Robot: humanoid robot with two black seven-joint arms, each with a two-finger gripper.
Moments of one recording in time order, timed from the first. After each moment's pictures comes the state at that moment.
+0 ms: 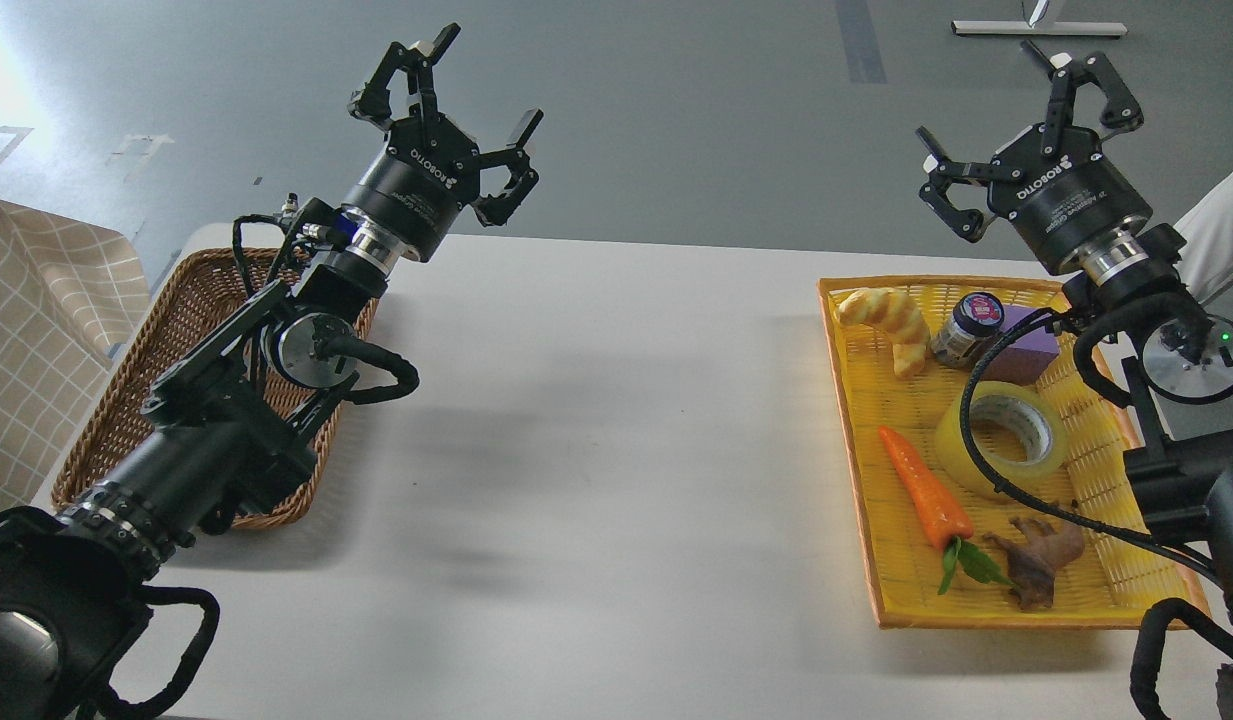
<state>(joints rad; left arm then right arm) -0.70 0.20 -0.97 -0.89 0.21 -0.49 -0.33 0.63 -0.17 1.51 0.91 -0.31 0.49 -0.24</state>
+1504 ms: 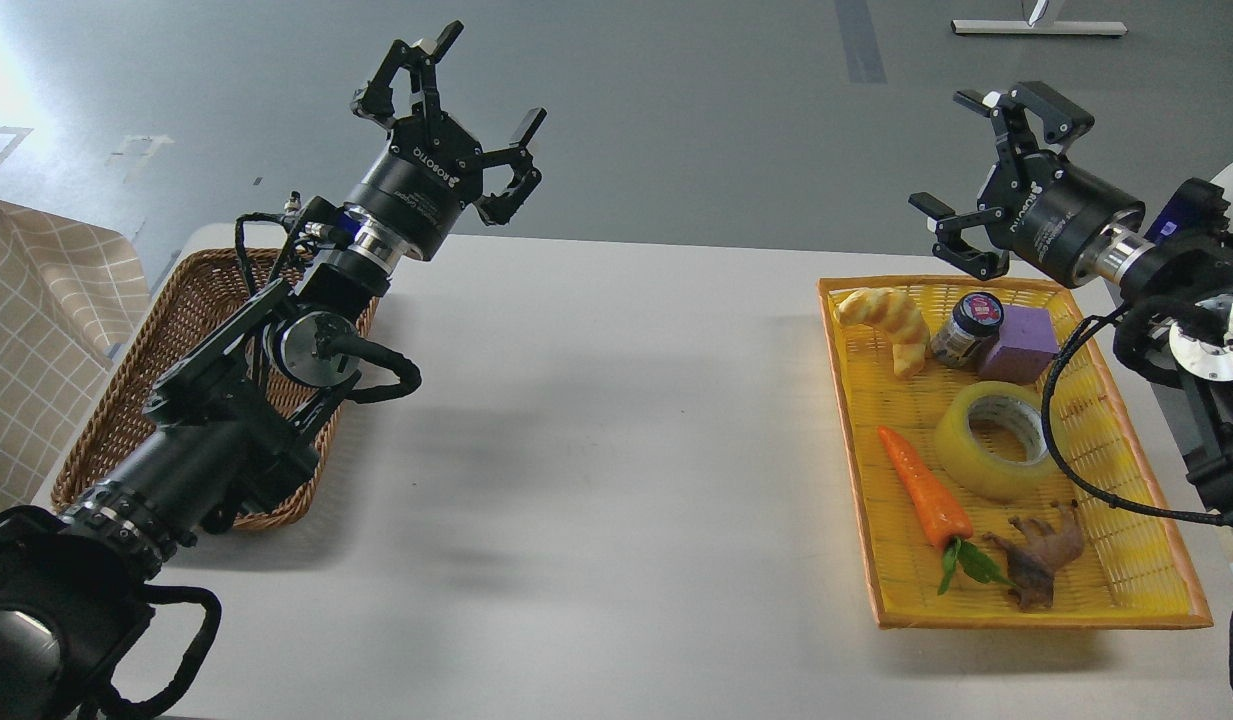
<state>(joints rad) -0.70 0.20 -0.97 -0.89 0.21 -0.49 -0.33 0.71 -0.37 1.21 0.93 -0.62 0.49 -0.25</state>
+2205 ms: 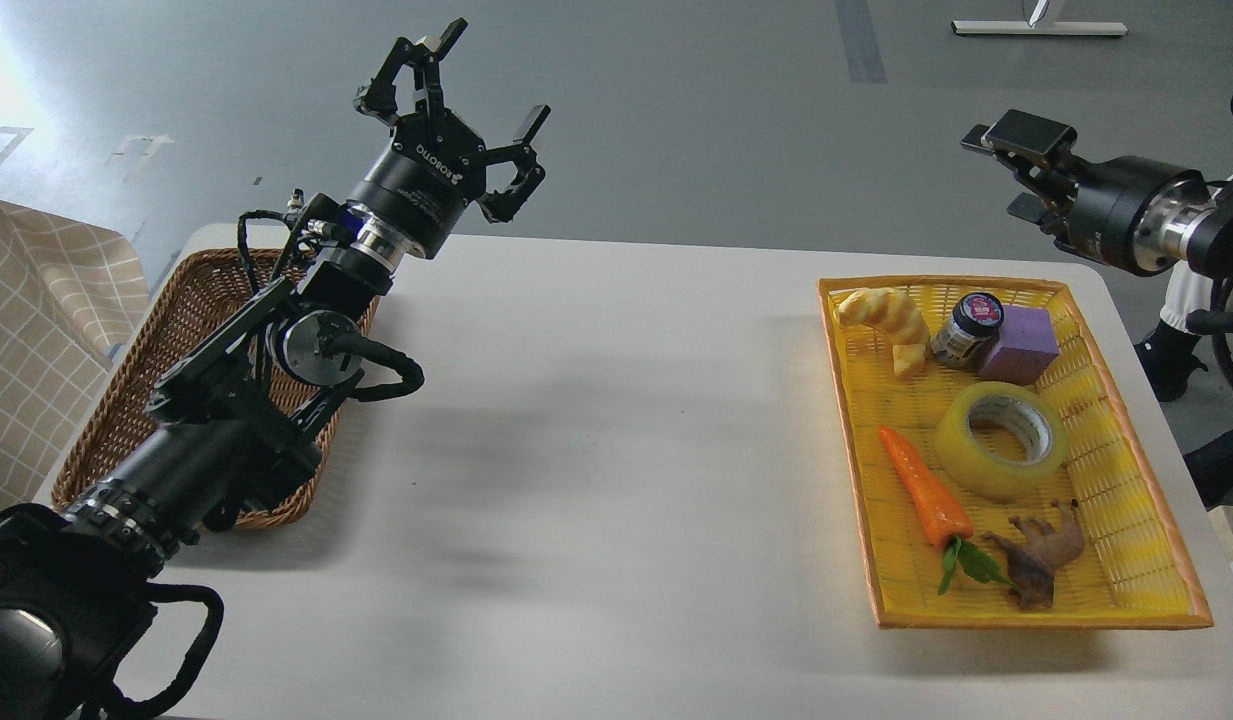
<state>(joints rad) -0.70 0.19 -0.97 -0.89 0.21 -0.49 -0.33 0.73 -0.60 1.07 1.17 -1.26 0.49 -0.26</state>
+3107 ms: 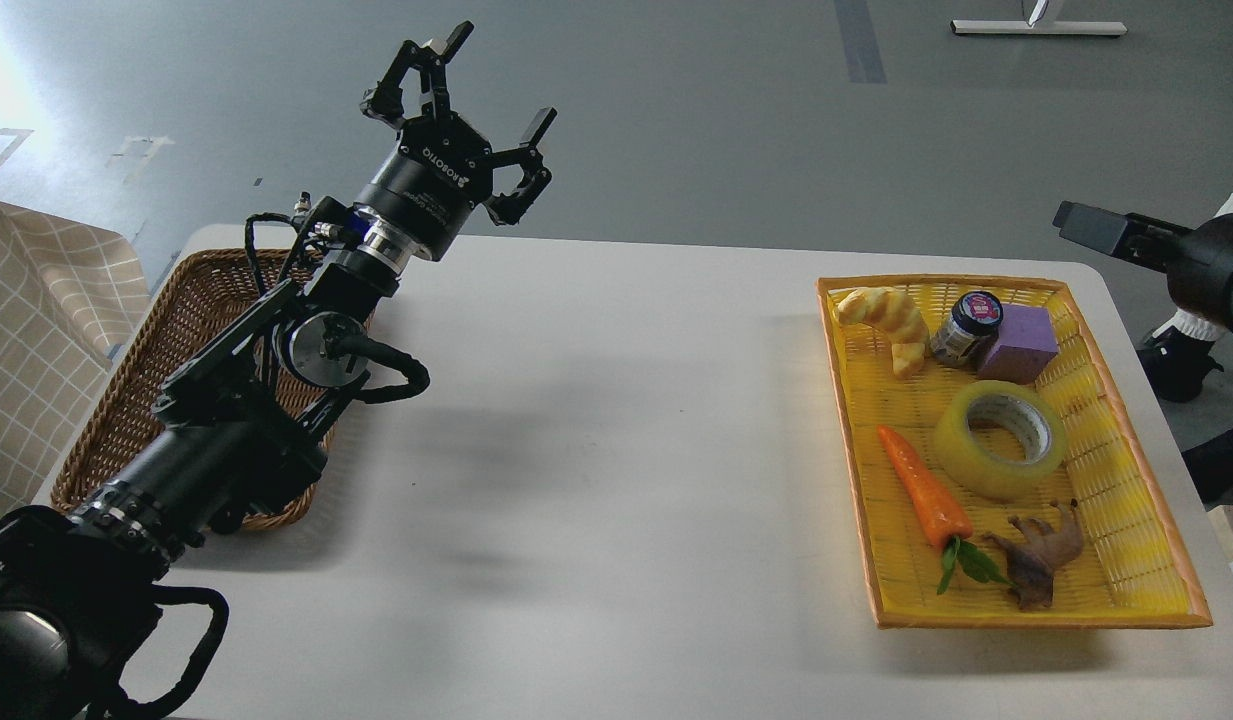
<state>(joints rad) -0.70 0.18 -0.97 -0.90 0.21 -0.49 -0.33 0.56 -0.77 1.07 1.38 -1.70 0.49 -0.25</state>
